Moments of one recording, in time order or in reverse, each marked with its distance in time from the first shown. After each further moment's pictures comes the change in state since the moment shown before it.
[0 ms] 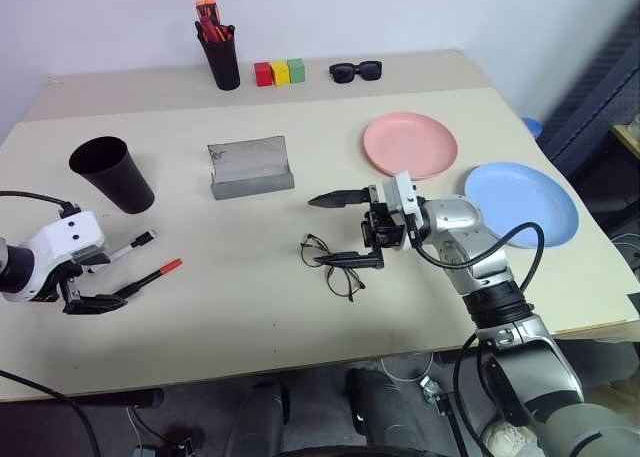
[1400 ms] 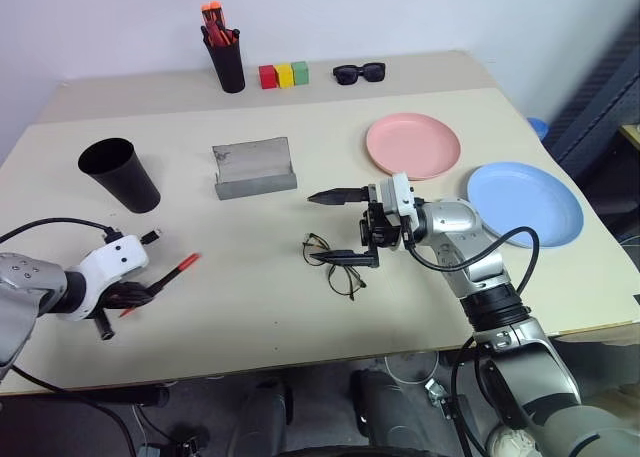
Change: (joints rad) left arm -0.009 -0.318 0.065 -0.237 -0.041 0.188 0.153; right arm 0.013 0.011 -0.002 0.004 -0.026 -0.037 -0.049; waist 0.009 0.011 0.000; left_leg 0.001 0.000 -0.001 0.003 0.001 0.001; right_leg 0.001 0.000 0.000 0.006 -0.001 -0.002
